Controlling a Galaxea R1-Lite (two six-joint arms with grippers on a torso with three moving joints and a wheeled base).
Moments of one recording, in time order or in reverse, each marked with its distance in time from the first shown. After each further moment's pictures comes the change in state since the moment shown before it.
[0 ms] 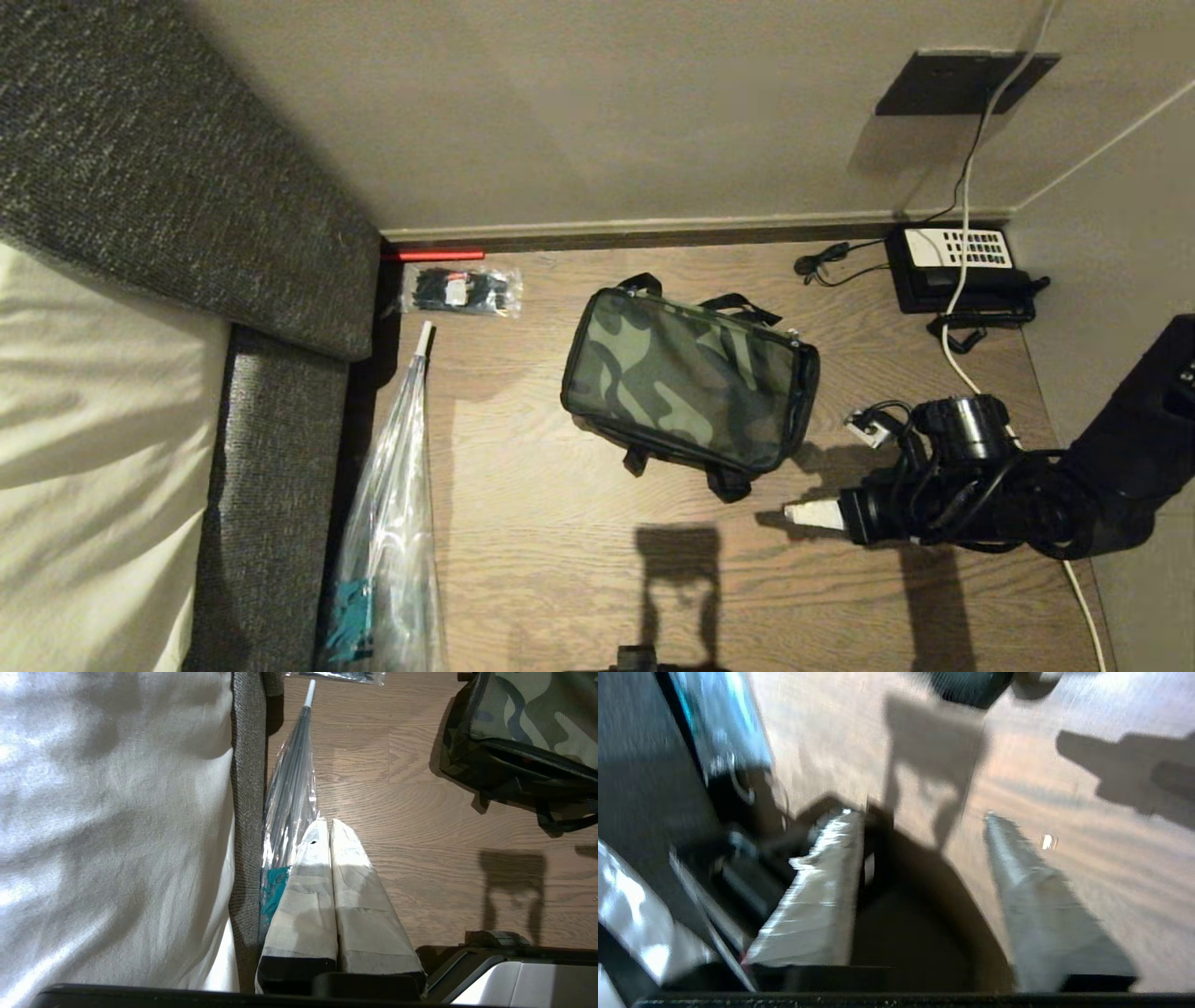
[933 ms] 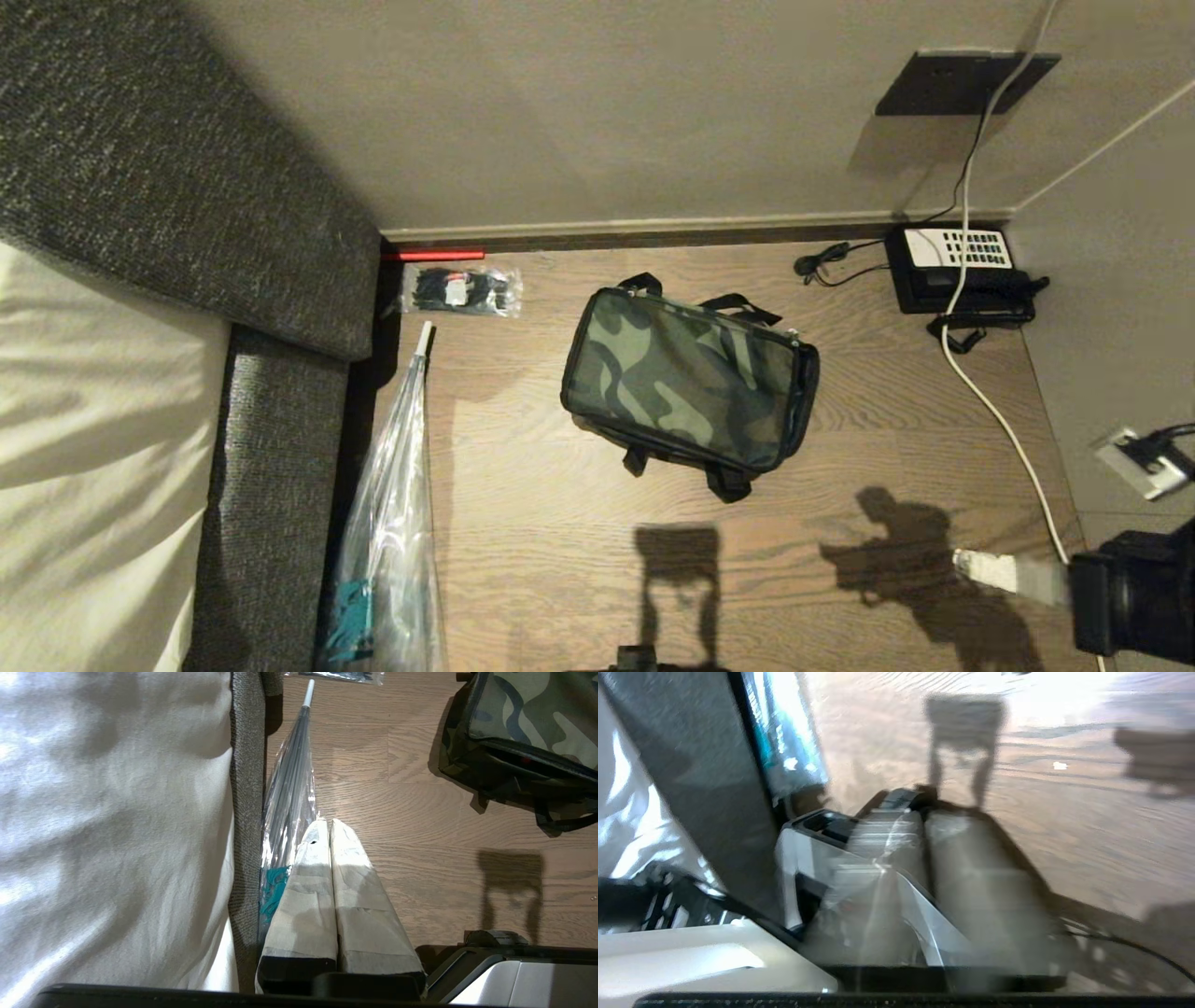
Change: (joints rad) left arm 0.000 0.000 0.000 0.001 0.000 0.000; right arm -0.045 -0.941 0.361 0.356 -0.091 0.224
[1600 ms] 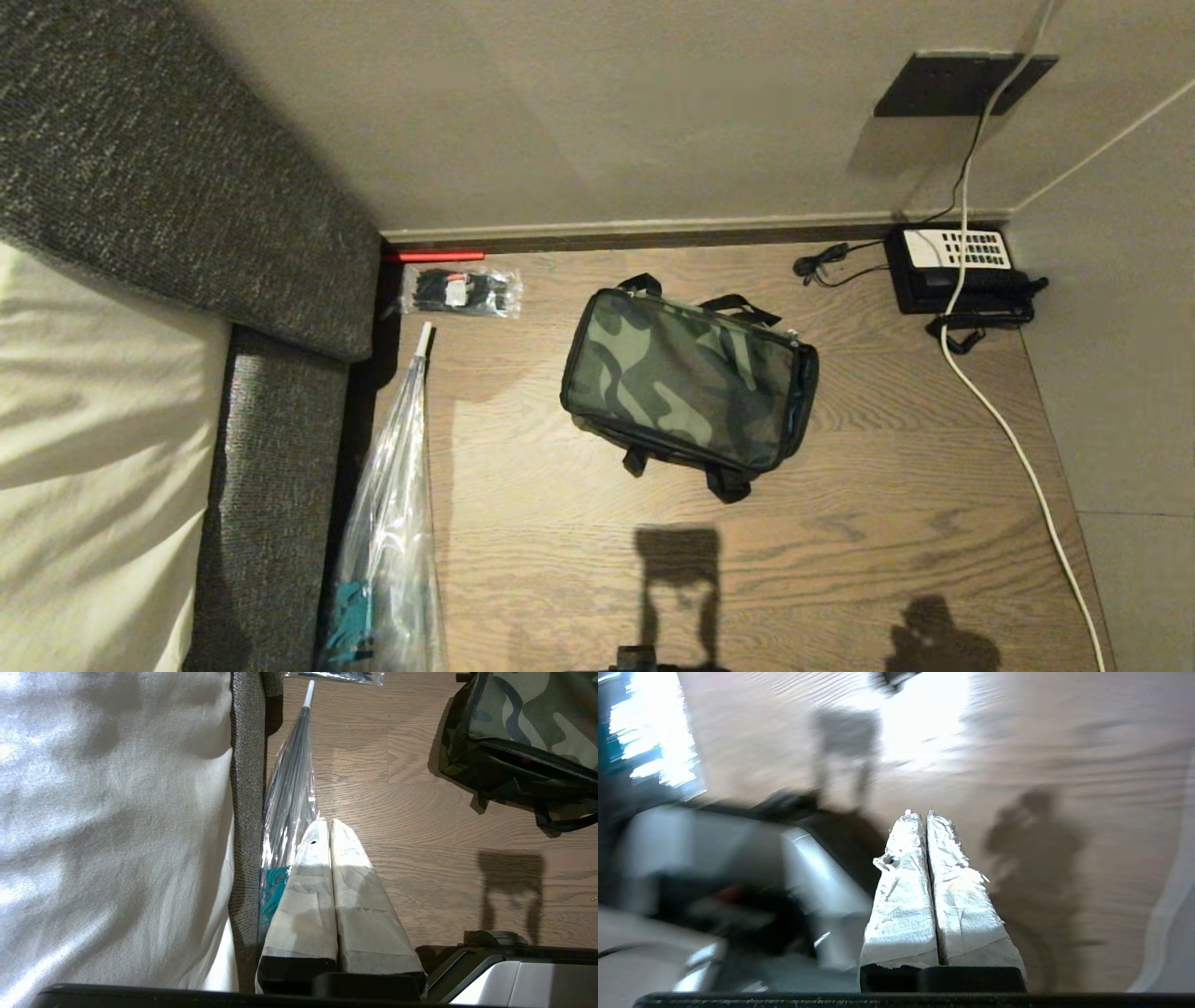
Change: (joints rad) left arm 0.000 0.000 0.000 -0.001 -0.001 0.000; right arm 0.004 -0.810 0.181 0.409 -0.374 -0.172
